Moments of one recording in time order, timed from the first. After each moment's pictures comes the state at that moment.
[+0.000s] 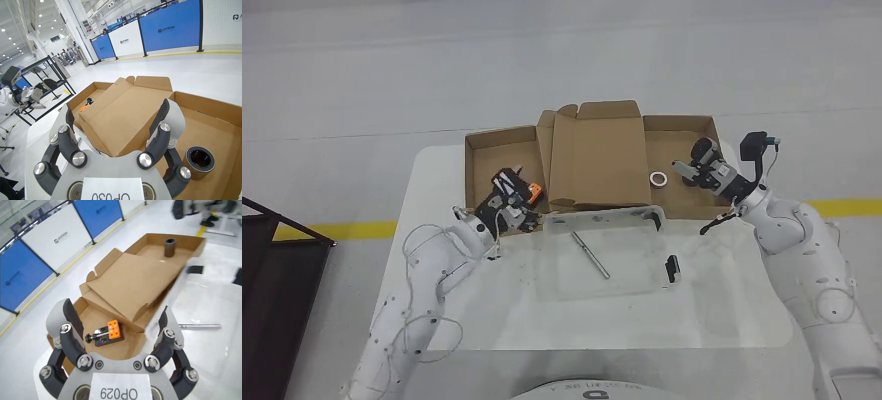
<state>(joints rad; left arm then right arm) 1.49 -1.16 -1.25 -1.90 1.52 -0.55 -0.20 -1.27 -1.00 1.43 -1.26 -0.59 -0.85 0.12</state>
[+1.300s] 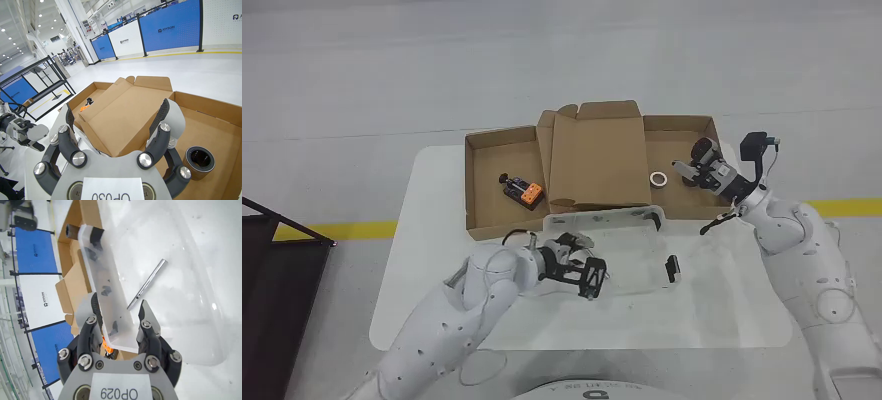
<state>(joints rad) 1.31 -1.14 -0.85 -1.89 2.28 -0.88 -0.12 -1.27 -1.00 1.43 -1.26 -0.59 -0.85 0.12</state>
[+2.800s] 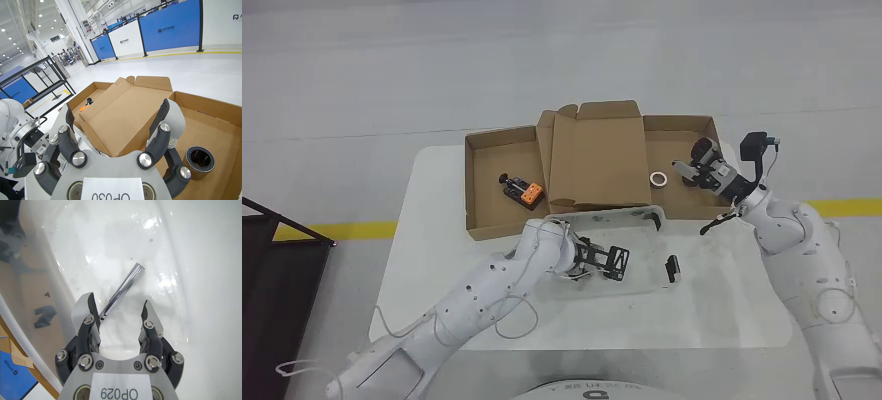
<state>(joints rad) 1.03 -1.33 -0.63 -1.49 1.68 -0.96 -0.66 -1.27 -1.00 1.43 -1.26 -0.59 -0.85 0.12</state>
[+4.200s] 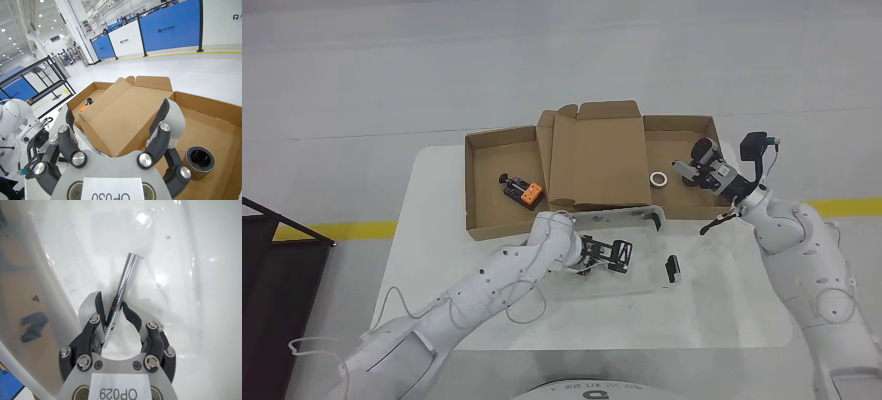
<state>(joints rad) 0.93 -1.38 -0.55 -1.34 1.56 -0.91 -0.73 -1.27 -1.00 1.43 -1.26 -0.59 -0.85 0.12</state>
